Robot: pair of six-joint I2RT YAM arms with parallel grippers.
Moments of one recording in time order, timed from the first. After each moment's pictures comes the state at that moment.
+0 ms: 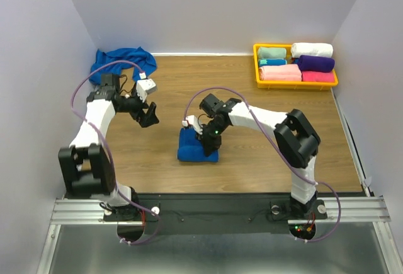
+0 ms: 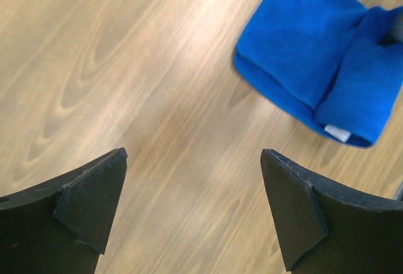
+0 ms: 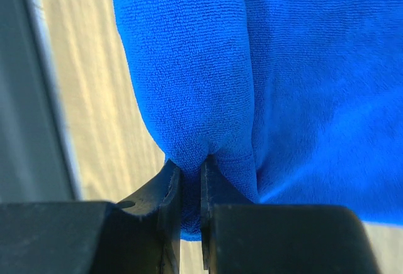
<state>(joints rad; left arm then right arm) 0.09 1.56 1.22 -0.81 0.81 0.83 0.81 1.93 1.41 -0.74 -0.58 -0.54</state>
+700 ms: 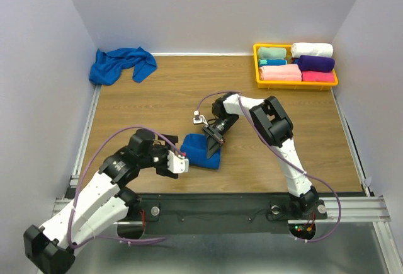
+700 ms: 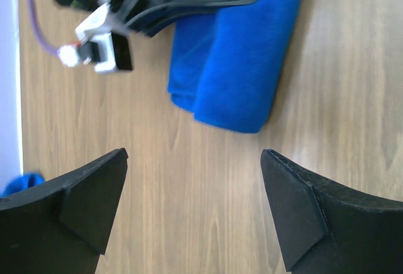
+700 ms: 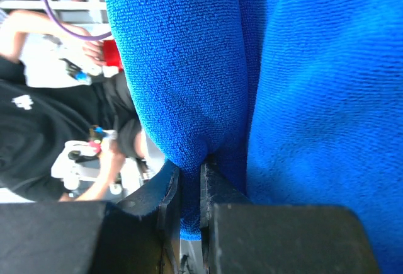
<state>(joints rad) -0.56 0.66 0.55 -0.57 0.40 1.03 0.61 2.41 1.75 -1.33 -1.16 -0.67</state>
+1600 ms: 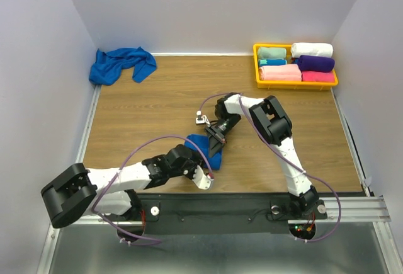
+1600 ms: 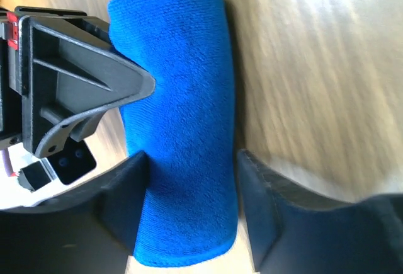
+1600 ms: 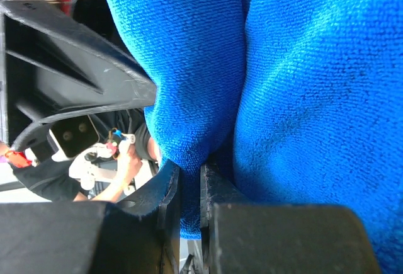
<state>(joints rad) -1.00 1.13 0.35 0.07 0.08 1.13 0.58 2.46 1.76 -1.40 -1.20 -0.74</state>
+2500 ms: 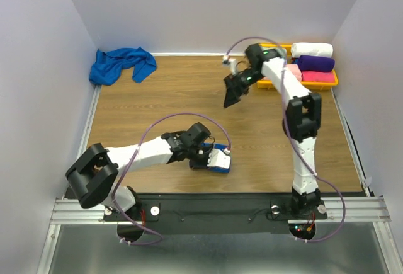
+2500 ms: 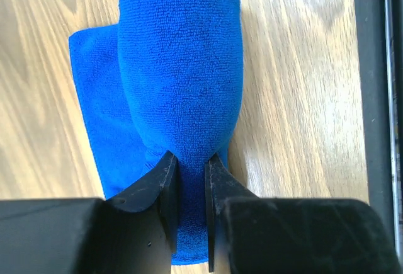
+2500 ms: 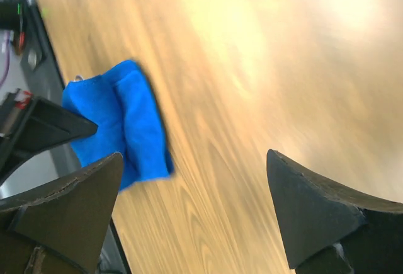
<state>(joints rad) -0.96 1.40 0.76 -0.34 0.32 0.81 0.35 2.31 2.17 -1.26 -0.86 -0.53</state>
